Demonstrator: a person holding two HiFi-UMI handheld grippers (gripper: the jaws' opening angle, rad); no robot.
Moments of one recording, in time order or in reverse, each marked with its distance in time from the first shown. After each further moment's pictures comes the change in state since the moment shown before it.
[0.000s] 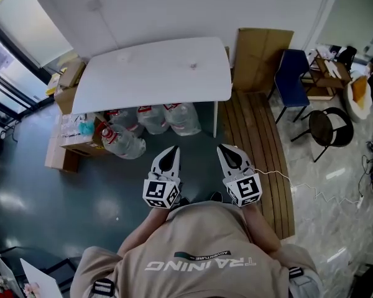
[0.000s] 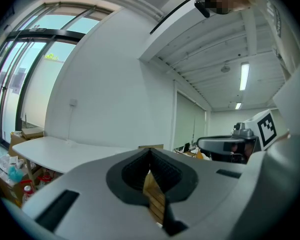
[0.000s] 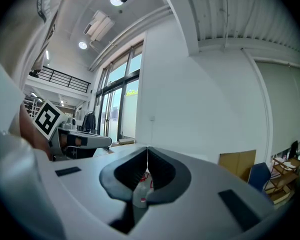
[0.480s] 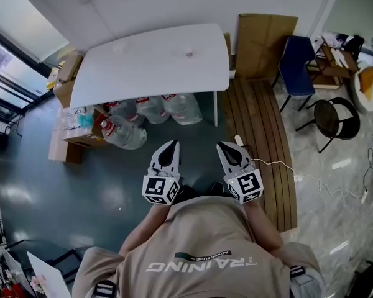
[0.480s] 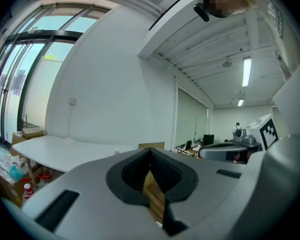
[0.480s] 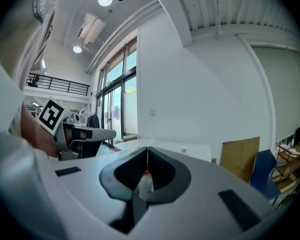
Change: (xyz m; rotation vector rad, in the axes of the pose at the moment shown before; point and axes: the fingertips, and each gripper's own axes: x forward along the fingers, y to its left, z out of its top) left arm 0.028 -0.023 -0.011 0.005 0.021 0.031; right arm -0.011 -0.028 -0.038 0.082 0.050 0.056
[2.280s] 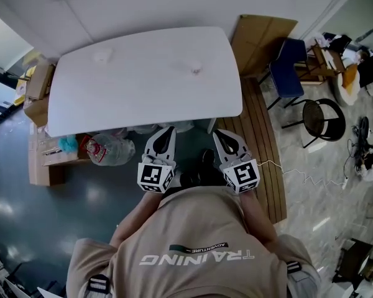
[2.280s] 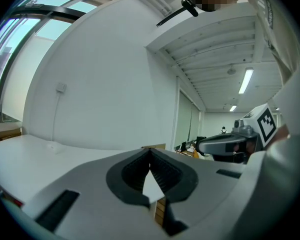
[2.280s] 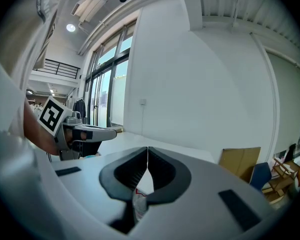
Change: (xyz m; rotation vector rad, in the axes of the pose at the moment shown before) left arm 0.180 0.216 0.020 -0.027 0.009 -0.158; right arm 0.260 -0.064 0.032 -0.072 0.121 -0.126
